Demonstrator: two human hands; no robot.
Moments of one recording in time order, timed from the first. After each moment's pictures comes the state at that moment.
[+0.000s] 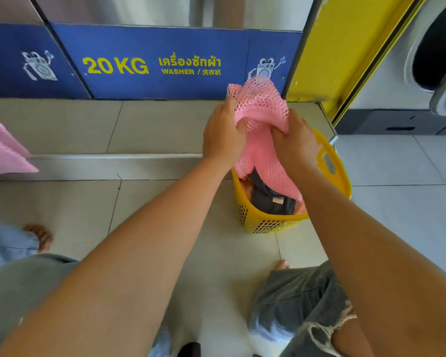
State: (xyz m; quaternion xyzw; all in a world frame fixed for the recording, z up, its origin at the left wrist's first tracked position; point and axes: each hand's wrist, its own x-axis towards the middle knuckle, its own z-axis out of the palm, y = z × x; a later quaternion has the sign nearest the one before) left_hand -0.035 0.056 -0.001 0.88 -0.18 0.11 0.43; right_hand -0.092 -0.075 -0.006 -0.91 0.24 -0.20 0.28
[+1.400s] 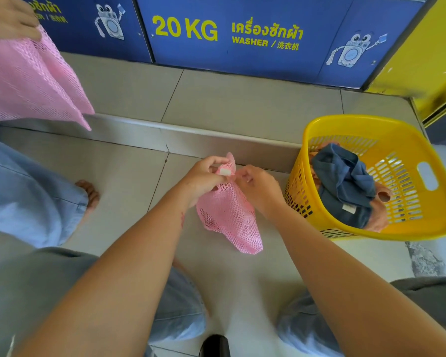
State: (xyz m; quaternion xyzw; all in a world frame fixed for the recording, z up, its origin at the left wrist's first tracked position) left_hand -0.033 0.236 -0.120 0.78 0.05 -0.26 0.57; right_hand -0.069 0.085 -0.139 -0.93 0.07 0.09 0.35
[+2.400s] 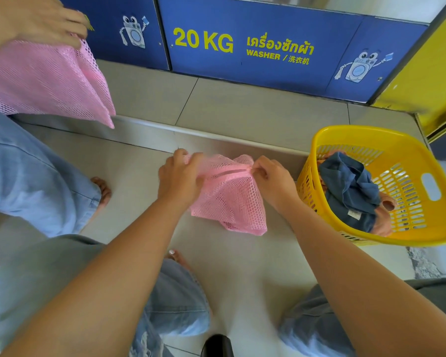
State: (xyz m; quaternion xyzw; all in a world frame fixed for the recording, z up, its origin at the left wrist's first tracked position) left_hand -0.055 0.300 -0.120 0.99 -0.06 0.02 0.16; right_hand -0.067 0.083 -0.117 -0.94 0.04 0.02 0.33
